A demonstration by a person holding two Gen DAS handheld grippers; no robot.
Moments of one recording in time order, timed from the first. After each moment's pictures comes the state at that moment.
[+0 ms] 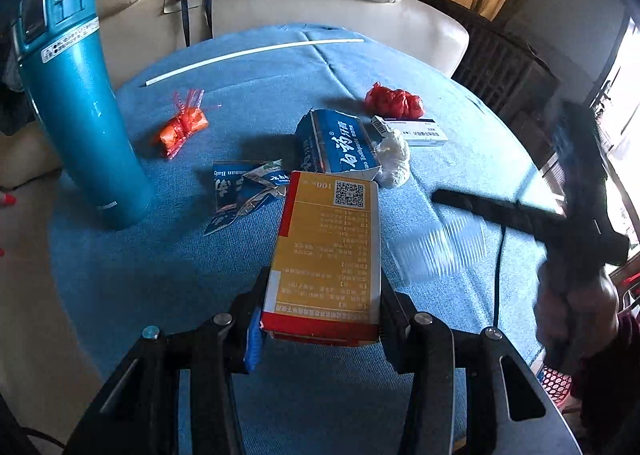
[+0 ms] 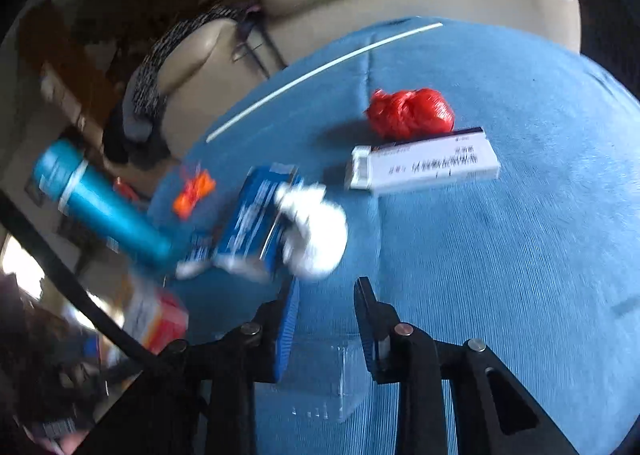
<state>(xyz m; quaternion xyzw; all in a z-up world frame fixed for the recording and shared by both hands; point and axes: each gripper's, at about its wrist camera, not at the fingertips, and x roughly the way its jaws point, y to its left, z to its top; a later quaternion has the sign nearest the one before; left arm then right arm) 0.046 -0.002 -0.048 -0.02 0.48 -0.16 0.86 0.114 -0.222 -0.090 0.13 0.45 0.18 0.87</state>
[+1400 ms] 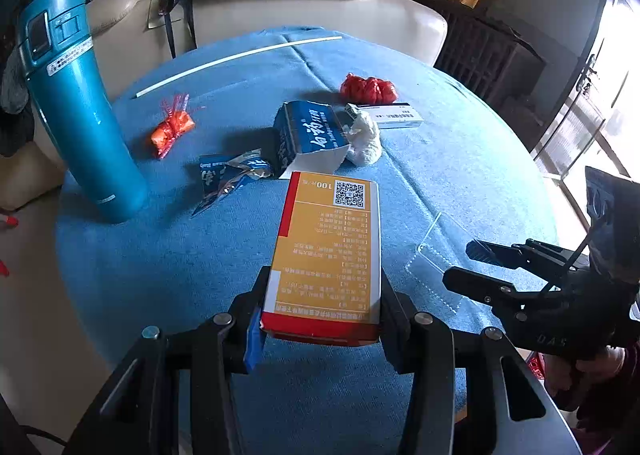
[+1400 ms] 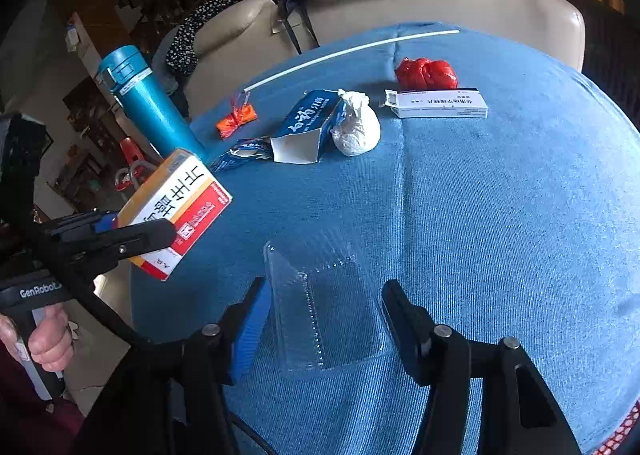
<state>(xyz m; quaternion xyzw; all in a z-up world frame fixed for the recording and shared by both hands) 0.013 -0.017 -0.045 0.02 0.47 -0.18 0.87 0.014 -0.210 -0.101 0.07 0.43 0.18 0.88</state>
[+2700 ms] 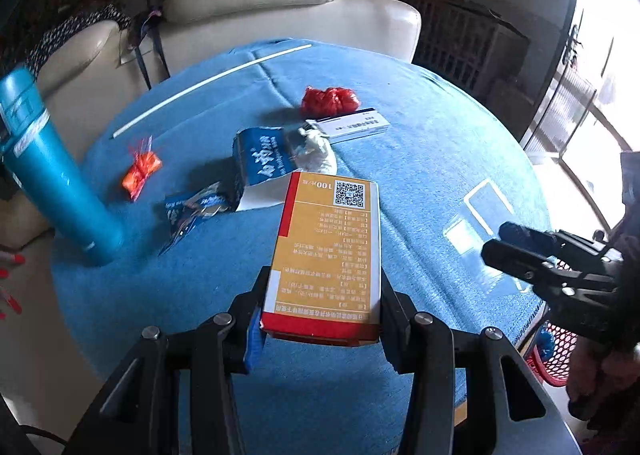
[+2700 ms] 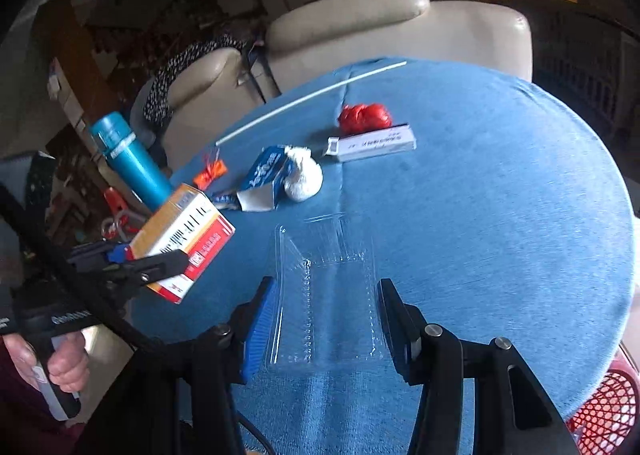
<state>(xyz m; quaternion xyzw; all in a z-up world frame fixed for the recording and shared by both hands) 0.010 -0.072 -0.027 0.08 0.45 -0.19 0.87 -0.017 -0.266 -0.064 0.12 0.38 0.12 0.91</state>
